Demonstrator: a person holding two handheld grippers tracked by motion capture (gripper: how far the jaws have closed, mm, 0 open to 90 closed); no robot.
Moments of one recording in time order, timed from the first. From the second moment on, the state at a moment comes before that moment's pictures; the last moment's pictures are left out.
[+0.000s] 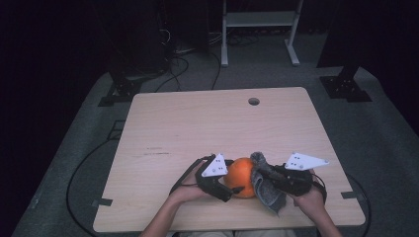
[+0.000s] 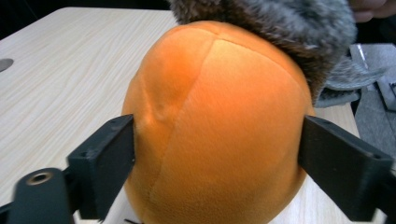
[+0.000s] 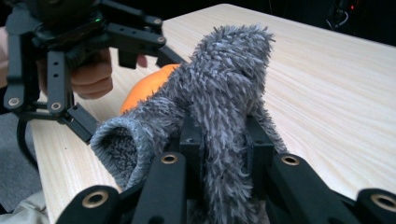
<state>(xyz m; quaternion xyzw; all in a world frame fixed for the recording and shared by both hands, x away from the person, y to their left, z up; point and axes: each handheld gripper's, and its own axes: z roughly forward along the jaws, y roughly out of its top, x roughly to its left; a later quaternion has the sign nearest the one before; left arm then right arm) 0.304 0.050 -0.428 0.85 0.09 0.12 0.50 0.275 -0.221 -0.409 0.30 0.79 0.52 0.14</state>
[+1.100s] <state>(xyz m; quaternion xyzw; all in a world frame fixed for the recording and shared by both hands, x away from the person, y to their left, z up) 0.289 0.038 -0.426 0.89 0.05 0.10 0.45 0.260 -0.203 -0.389 0.24 0.81 0.51 0.16</state>
